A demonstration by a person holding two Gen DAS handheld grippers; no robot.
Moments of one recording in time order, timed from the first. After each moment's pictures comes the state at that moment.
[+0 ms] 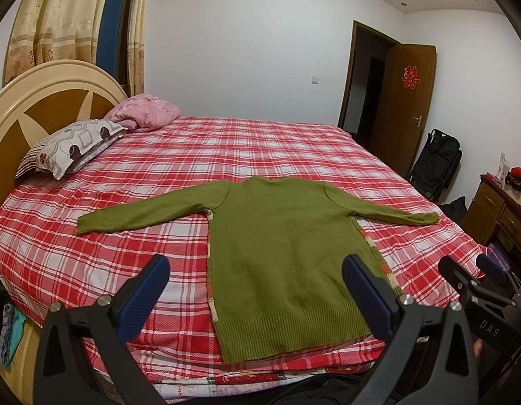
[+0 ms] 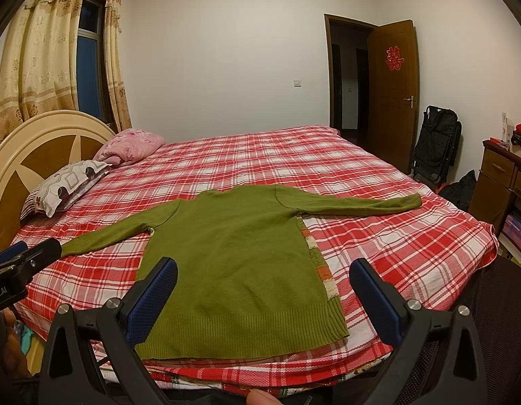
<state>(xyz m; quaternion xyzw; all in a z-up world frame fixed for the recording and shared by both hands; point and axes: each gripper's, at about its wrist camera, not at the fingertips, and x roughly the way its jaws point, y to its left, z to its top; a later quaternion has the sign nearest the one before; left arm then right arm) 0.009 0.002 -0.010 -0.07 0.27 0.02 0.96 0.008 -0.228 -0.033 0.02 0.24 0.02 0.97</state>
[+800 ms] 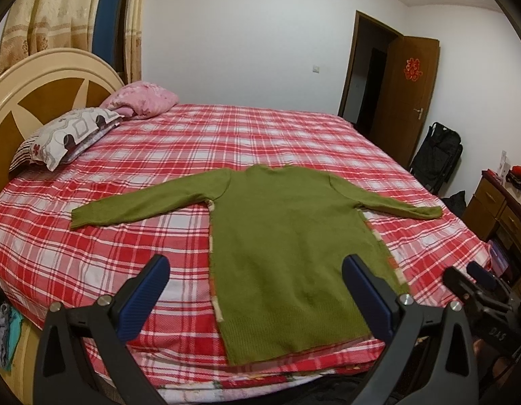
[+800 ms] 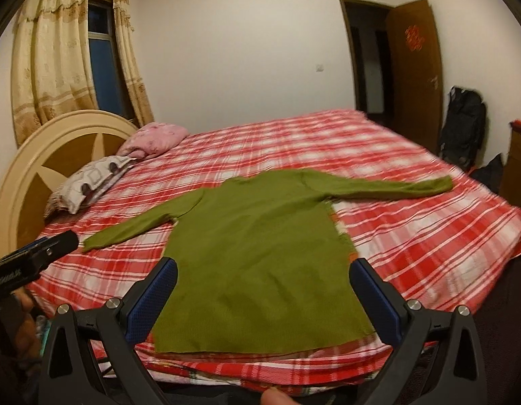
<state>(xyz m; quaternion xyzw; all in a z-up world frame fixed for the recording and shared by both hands) 0.034 0.024 -0.024 -0.07 0.30 0.01 0.95 0.036 -0.247 -0.061 0.07 0.27 0.10 0.95</state>
